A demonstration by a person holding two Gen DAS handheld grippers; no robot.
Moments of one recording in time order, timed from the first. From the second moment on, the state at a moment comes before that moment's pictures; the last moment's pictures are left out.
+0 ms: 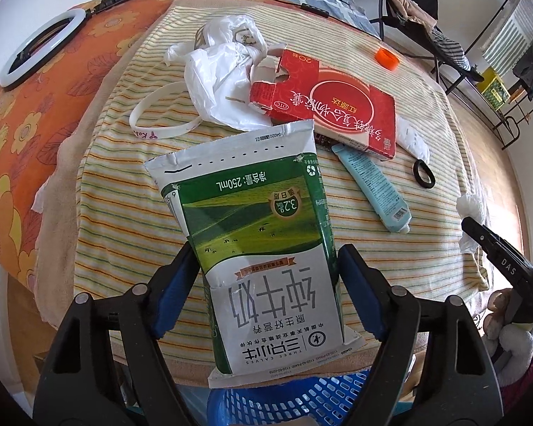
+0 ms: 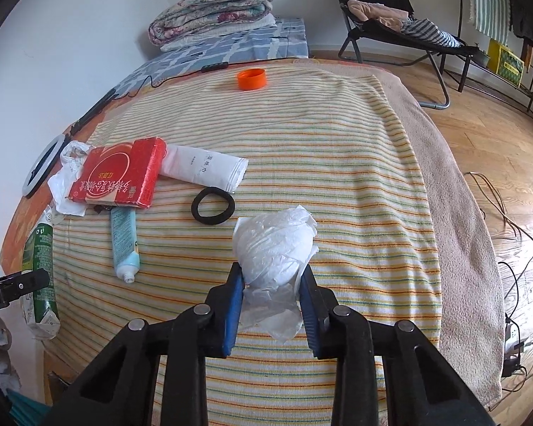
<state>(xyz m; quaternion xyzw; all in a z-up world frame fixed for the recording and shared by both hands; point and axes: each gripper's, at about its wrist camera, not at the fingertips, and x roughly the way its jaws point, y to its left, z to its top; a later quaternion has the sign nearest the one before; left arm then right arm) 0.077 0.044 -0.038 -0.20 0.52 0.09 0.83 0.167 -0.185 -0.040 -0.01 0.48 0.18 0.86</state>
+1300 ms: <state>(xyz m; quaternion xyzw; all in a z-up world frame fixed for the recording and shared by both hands) -0.078 -0.066 -0.076 -0.15 0.56 -0.03 0.81 -0.043 -0.153 -0.043 -0.08 0.47 0.33 0.81</state>
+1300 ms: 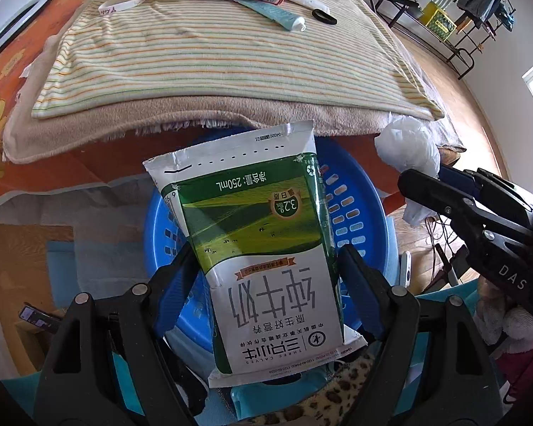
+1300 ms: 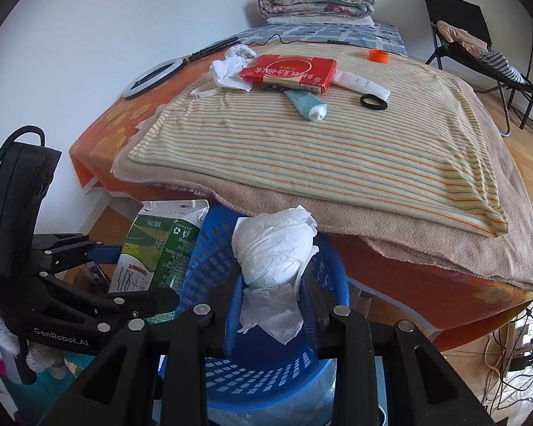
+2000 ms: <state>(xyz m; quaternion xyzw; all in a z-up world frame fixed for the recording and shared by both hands) -0.069 -0.079 -0.120 -0.13 0.61 -0.03 0.79 -0.046 -0.143 -0.087 -0.10 0.50 0.33 0.79</state>
